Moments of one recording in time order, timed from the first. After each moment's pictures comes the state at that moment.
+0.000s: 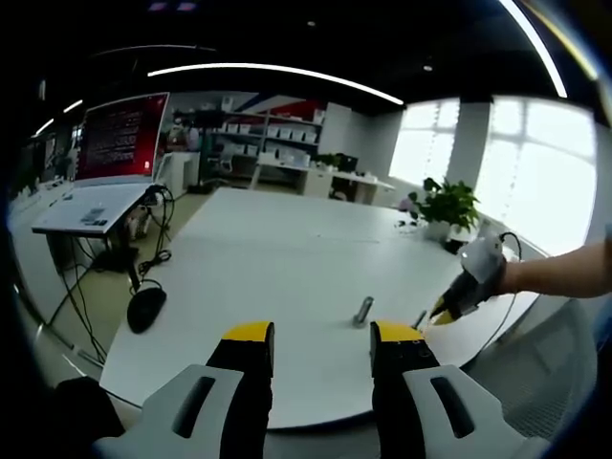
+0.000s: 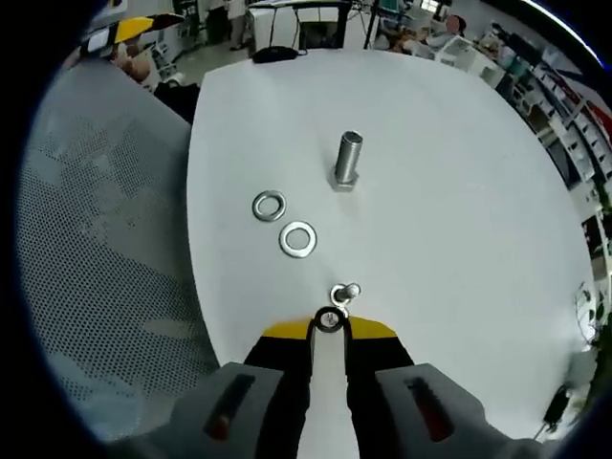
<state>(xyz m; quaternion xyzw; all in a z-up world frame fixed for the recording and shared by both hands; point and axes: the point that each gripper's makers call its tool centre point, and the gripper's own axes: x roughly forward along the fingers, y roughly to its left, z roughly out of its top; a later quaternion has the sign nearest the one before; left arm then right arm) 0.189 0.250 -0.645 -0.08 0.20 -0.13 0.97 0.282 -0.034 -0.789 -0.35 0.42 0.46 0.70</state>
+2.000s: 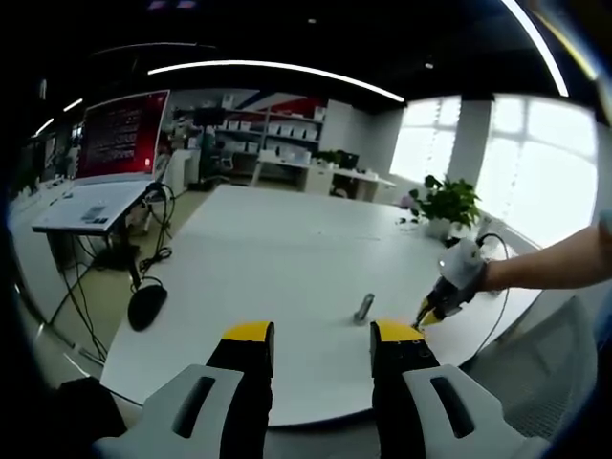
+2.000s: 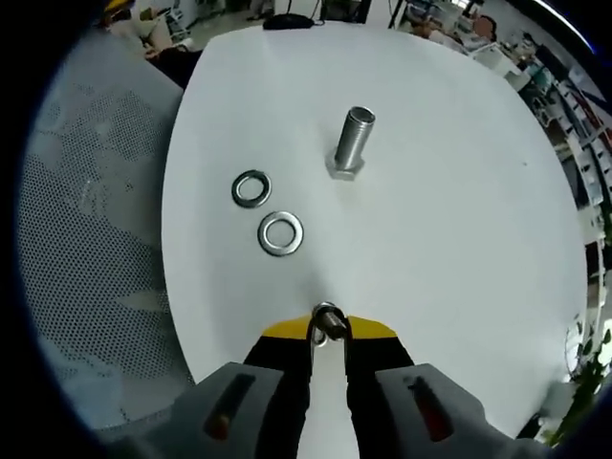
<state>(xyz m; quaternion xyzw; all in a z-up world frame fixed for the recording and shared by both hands) 0.188 0.250 -0.648 -0.08 0.21 -0.12 0.97 0.302 -0.027 -0.826 -0.42 0.45 0.46 0.64</state>
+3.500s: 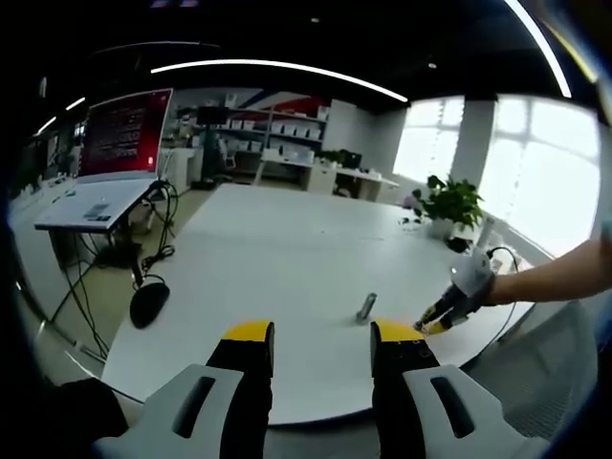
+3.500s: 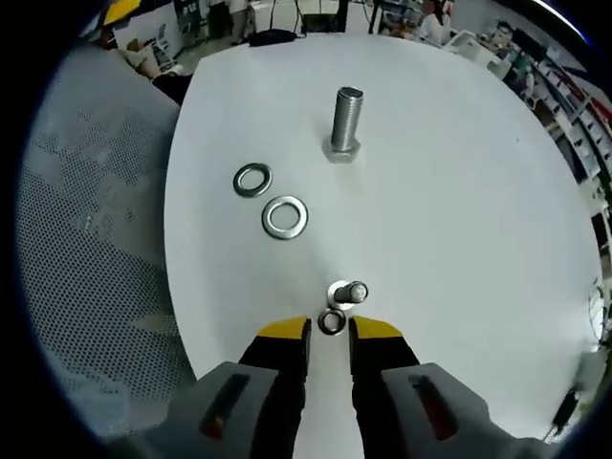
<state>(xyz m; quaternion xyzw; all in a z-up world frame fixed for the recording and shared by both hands) 0.187 0.252 -0.649 -0.08 0.21 -0.12 0.97 0.287 -0.043 -0.838 -0.35 0.45 0.46 0.68</state>
